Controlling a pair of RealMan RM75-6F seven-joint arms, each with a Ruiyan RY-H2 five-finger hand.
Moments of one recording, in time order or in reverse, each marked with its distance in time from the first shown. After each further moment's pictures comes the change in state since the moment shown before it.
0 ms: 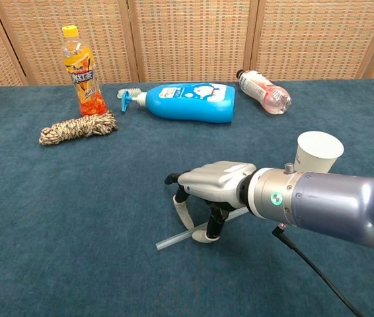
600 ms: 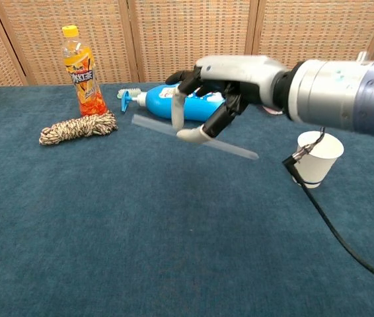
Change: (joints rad) left arm -0.003 -0.002 0.005 -0.006 0.008 -0.004 0.012; right arm -0.132 0.300 0.203 -0.298 -0.173 0.050 0.436
